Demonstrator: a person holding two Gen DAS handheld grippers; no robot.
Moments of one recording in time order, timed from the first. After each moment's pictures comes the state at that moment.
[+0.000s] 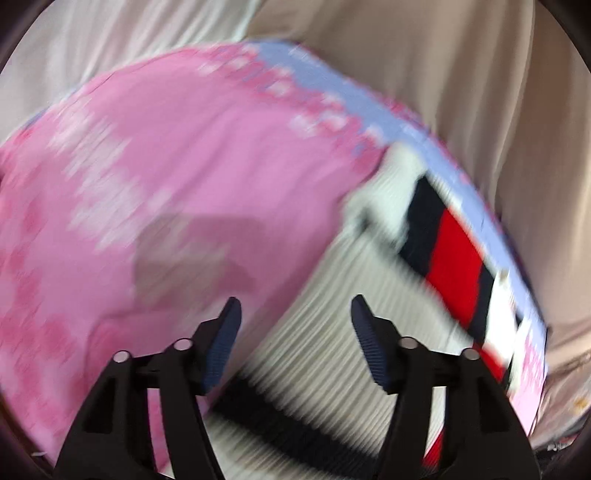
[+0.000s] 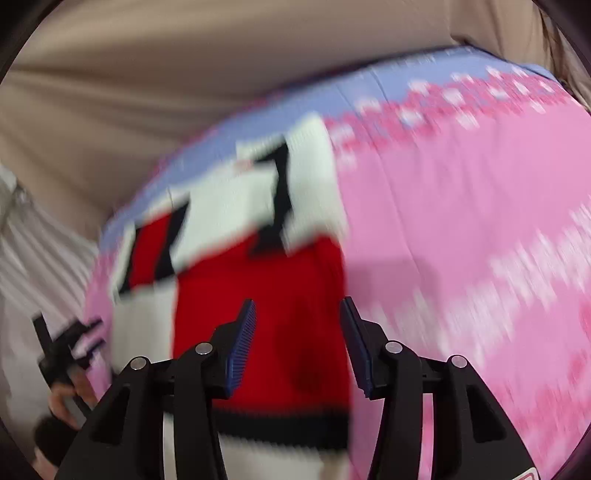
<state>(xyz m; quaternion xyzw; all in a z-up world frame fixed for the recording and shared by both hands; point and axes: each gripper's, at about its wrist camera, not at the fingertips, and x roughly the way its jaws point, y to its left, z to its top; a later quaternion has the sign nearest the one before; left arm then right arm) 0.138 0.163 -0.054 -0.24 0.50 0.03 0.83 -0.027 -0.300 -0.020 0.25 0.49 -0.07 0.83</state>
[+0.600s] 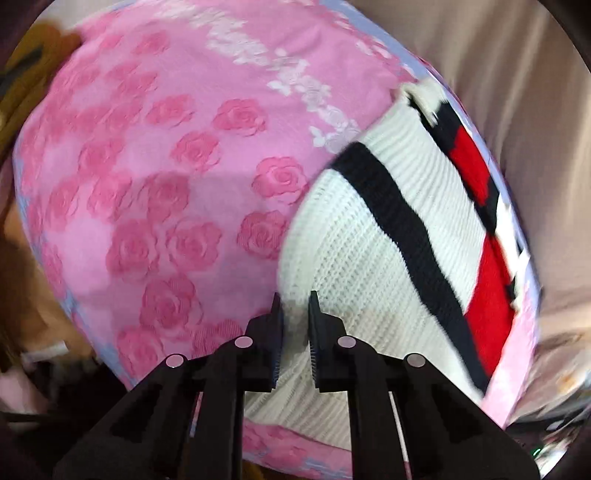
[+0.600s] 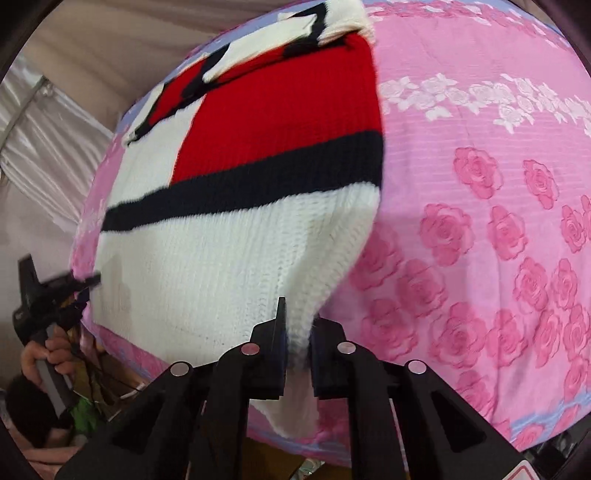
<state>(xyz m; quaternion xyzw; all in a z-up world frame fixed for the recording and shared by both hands) -0.004 0.177 -0.070 -0.29 0.56 0.04 0.78 -0.093 -0.251 -0.060 0.24 0.53 0.01 0.81</state>
